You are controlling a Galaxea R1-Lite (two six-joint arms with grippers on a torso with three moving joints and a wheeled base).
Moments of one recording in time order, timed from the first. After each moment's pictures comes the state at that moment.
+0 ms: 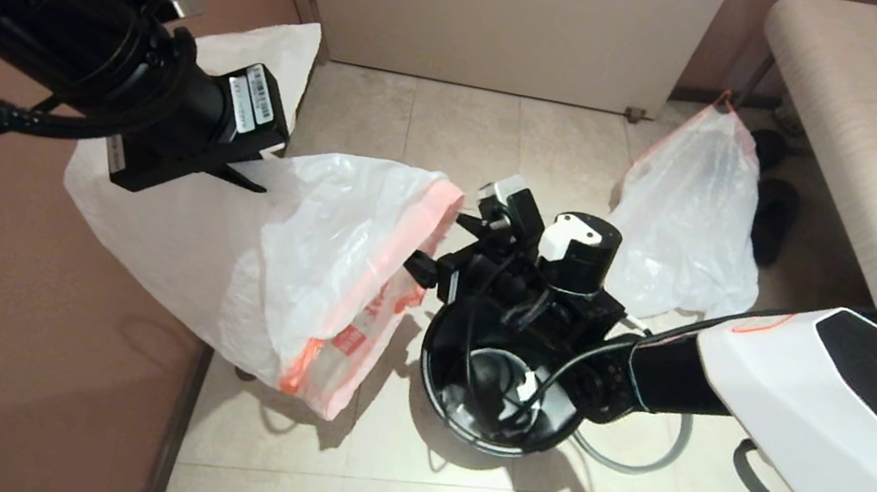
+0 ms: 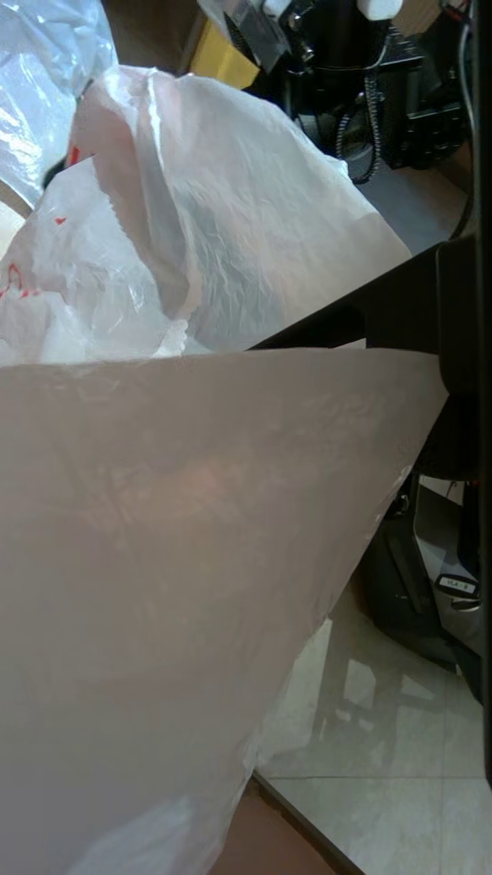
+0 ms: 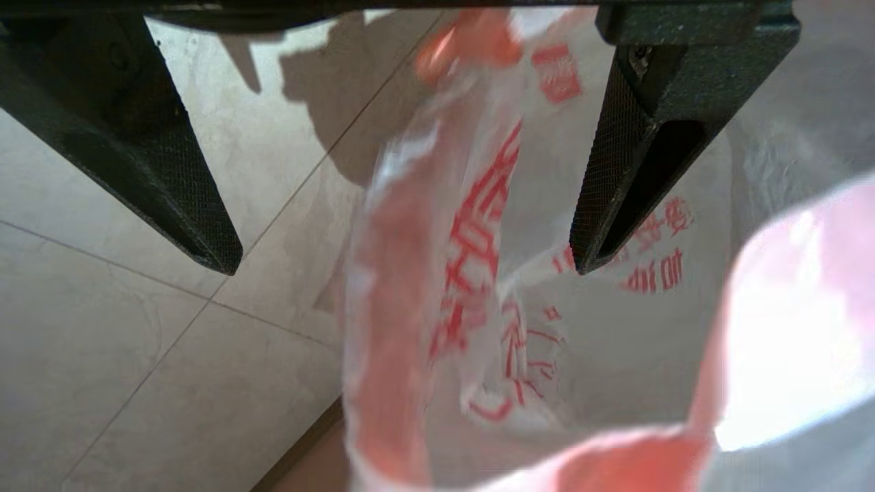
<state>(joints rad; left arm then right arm) -0.48 1.70 -1.95 1.01 0.26 -0.74 0.62 2.37 -1.64 -0.87 0.31 -0.06</state>
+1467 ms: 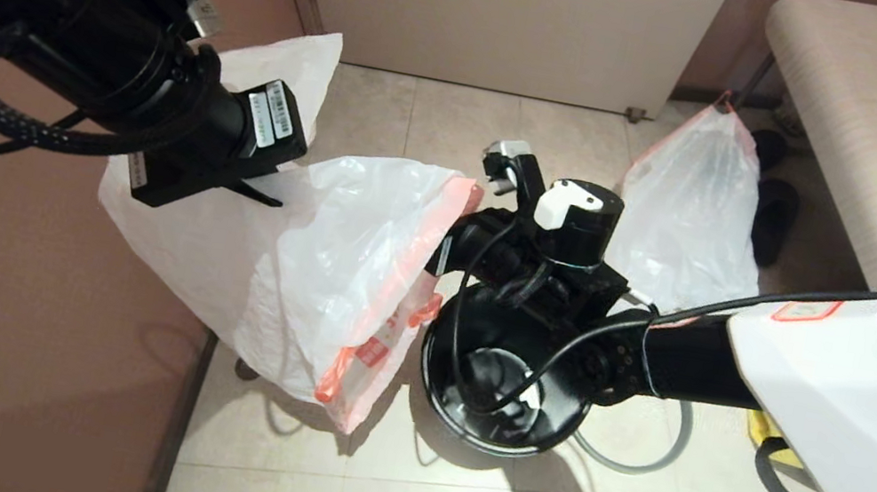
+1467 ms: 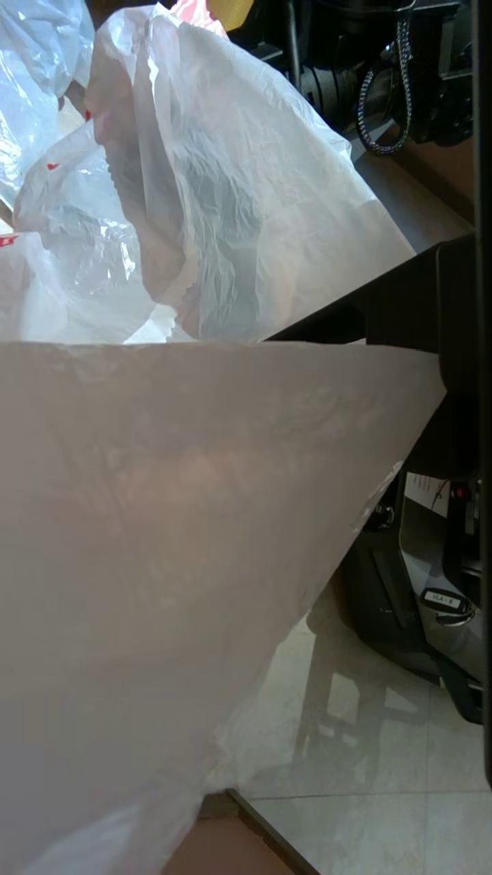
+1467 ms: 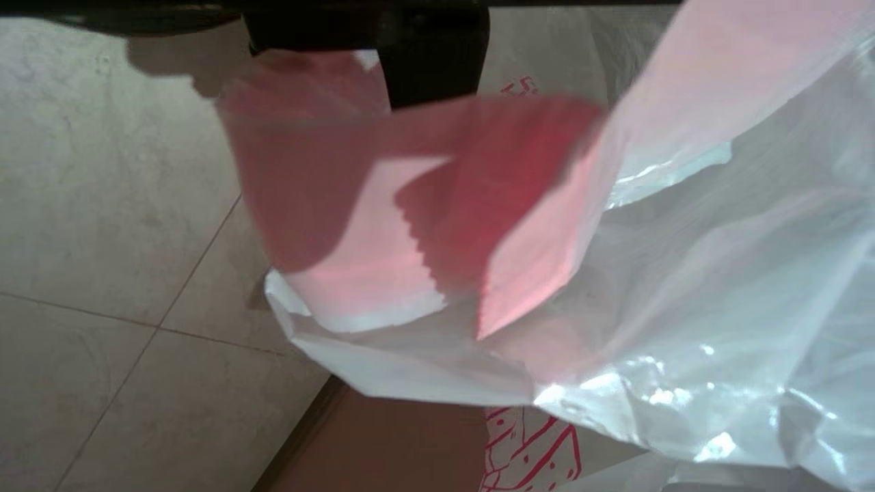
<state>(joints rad) -0.51 1.72 -1.94 1.01 0.25 -0.78 0.66 2.30 -1.68 -0.75 0.27 0.12</state>
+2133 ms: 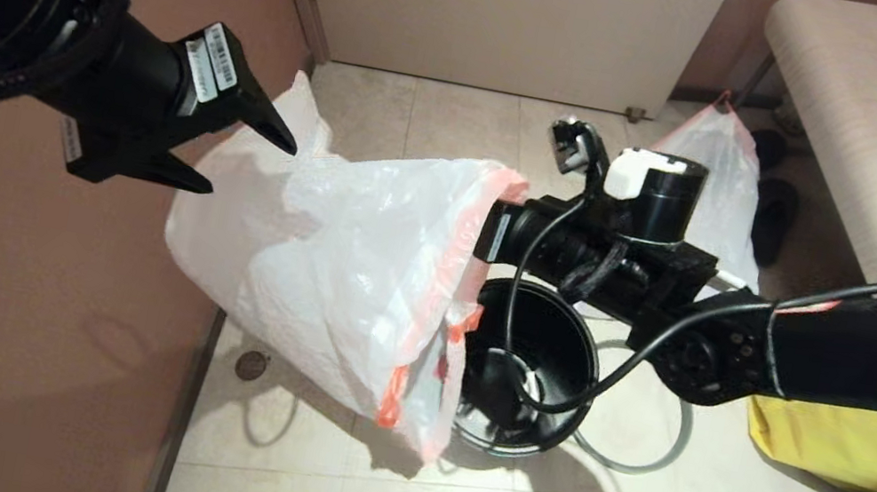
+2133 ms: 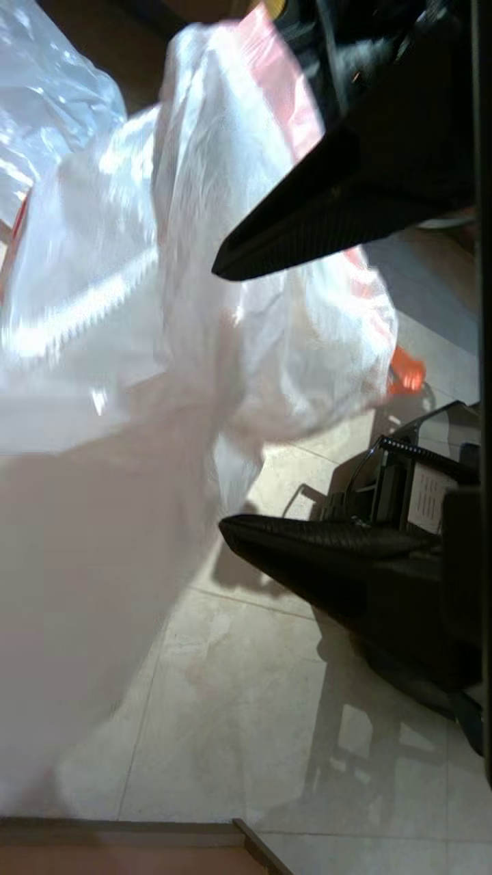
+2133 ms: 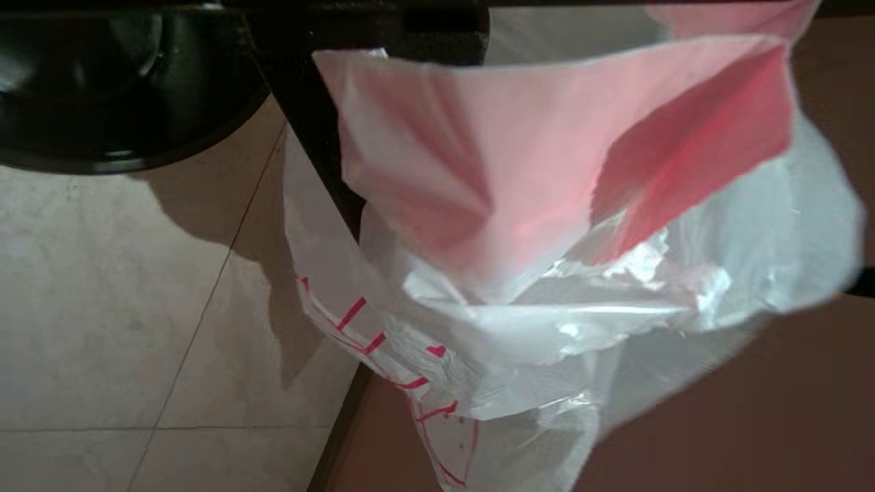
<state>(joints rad) -0.50 1.61 -1.92 1.00 0.25 -0.82 0.62 2.07 -1.50 -0.59 0.27 0.33</state>
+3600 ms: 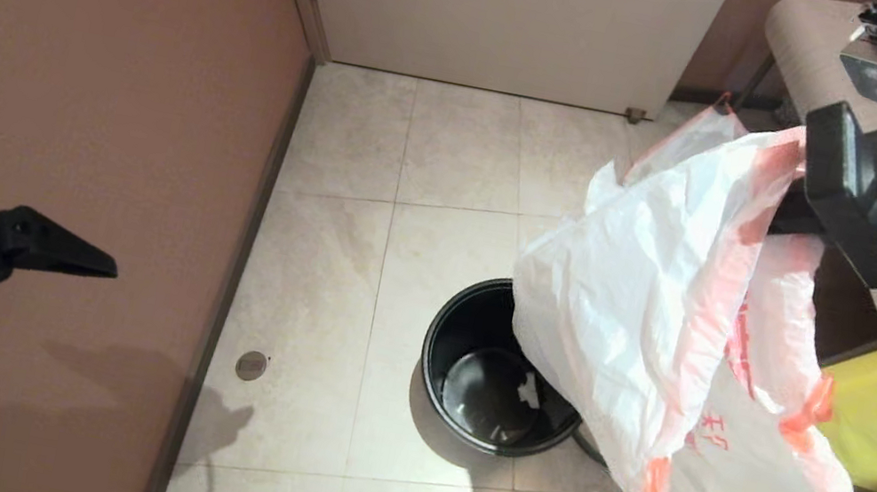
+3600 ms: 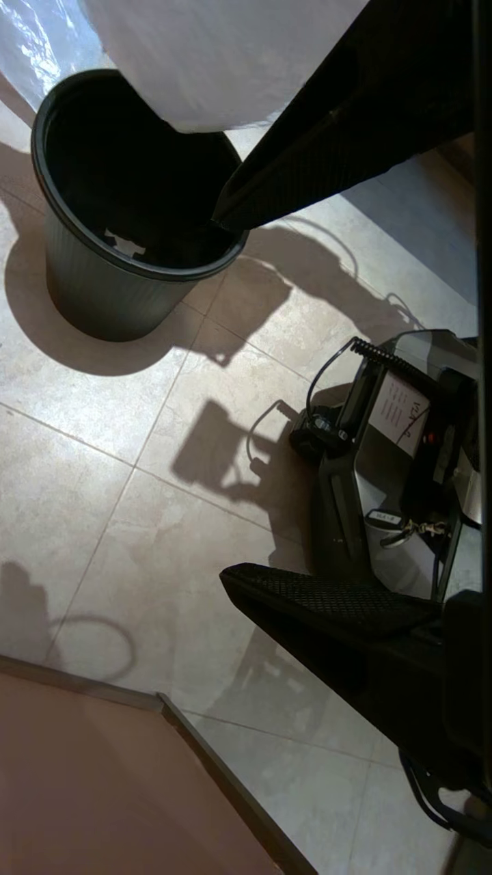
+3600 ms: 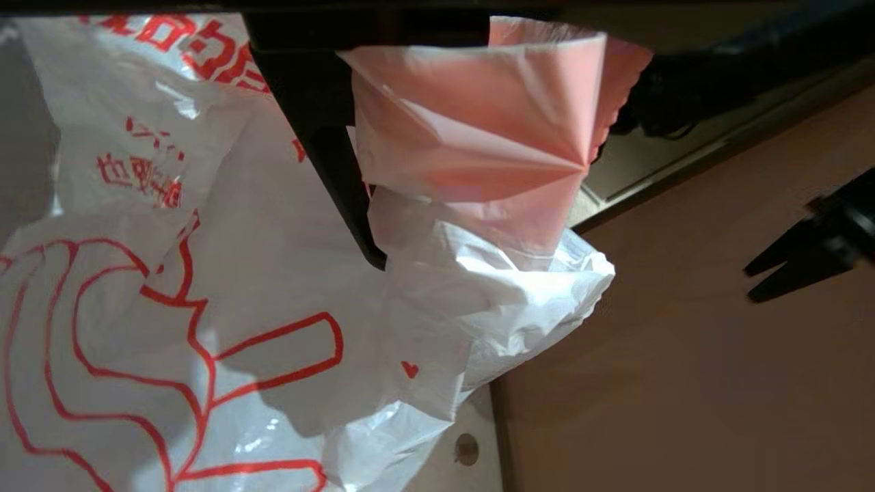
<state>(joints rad) -0.36 1.14 -1.20 0.81 0.26 -0.81 0.48 1.65 -1.98 0.90 0.25 0.51</state>
